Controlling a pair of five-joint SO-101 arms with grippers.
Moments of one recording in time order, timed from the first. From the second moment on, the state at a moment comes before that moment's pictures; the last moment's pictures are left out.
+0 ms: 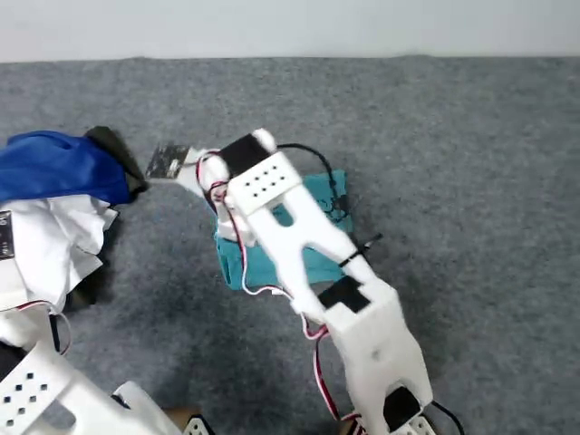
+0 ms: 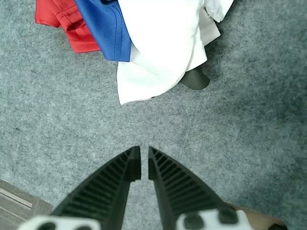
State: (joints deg) left arm -55.1 -54.7 34.4 99.3 -25.6; right arm -39.1 33.3 -43.7 100.6 35.7
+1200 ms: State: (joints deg) left arm -55.1 -54.7 34.4 99.3 -25.5; right arm -38.6 34.0 -31.5 93.4 34.2
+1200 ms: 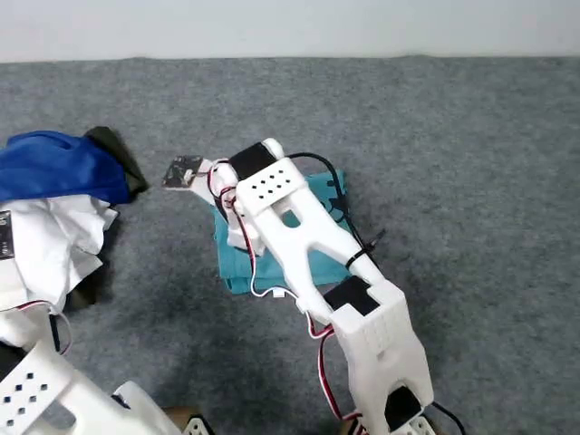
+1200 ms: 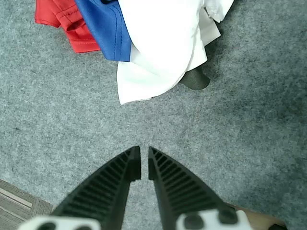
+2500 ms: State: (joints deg) left arm -55.1 -54.7 34.4 99.3 -25.5; right arm -18.8 40.8 -31.5 95.0 -7.9
